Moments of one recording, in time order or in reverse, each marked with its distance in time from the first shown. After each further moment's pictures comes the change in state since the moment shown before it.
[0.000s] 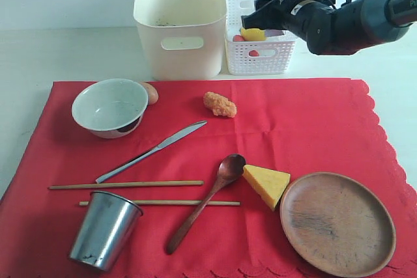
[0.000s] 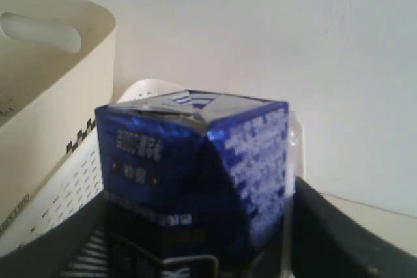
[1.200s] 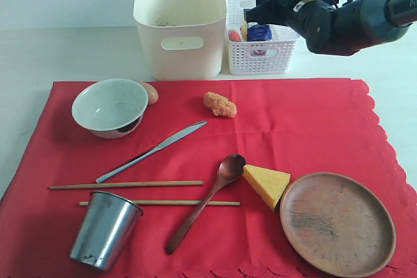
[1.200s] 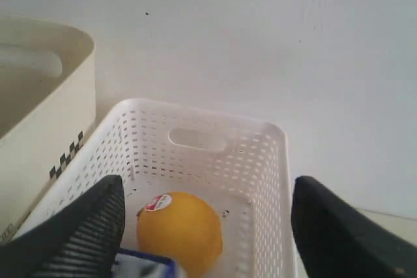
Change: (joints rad) left arm 0.000 0.000 0.000 0.000 0.000 0.000; right arm 0.000 0.002 0.000 0.061 -0.044 0.000
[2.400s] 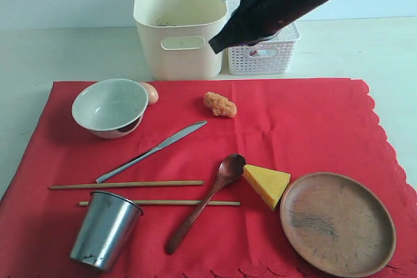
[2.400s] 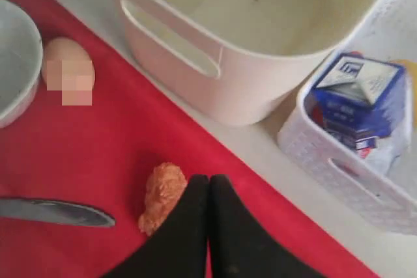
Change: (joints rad) left arm 0.000 0.000 0.000 0.000 0.000 0.000; right arm 0.157 -0.319 0.000 0.022 0.955 -0.206
